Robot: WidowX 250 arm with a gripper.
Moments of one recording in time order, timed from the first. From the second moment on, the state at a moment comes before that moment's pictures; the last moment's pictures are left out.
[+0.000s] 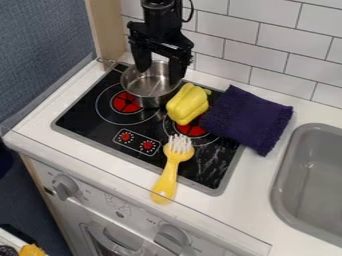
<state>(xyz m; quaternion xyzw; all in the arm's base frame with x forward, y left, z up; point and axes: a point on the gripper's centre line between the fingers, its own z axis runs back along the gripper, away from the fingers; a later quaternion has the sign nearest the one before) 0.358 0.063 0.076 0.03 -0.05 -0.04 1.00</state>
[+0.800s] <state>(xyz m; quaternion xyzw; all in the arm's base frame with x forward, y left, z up) 0.344 0.027 0.045 -0.01 -0.02 -0.09 1.00</state>
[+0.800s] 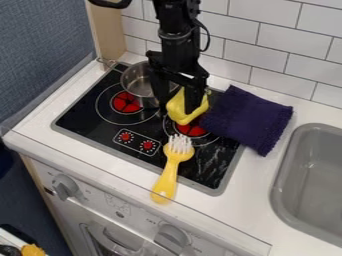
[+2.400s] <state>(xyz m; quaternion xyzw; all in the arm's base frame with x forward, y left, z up) 0.329 0.035 0.085 0.00 -0.06 -0.09 0.99</state>
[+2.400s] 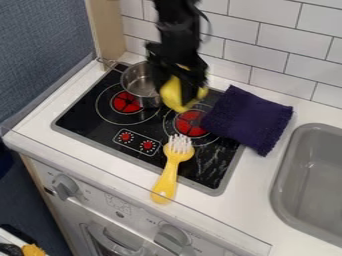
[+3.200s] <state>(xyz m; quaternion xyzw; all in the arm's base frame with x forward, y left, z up) 0.263 0.171 0.067 0.09 0.01 0.08 0.99</state>
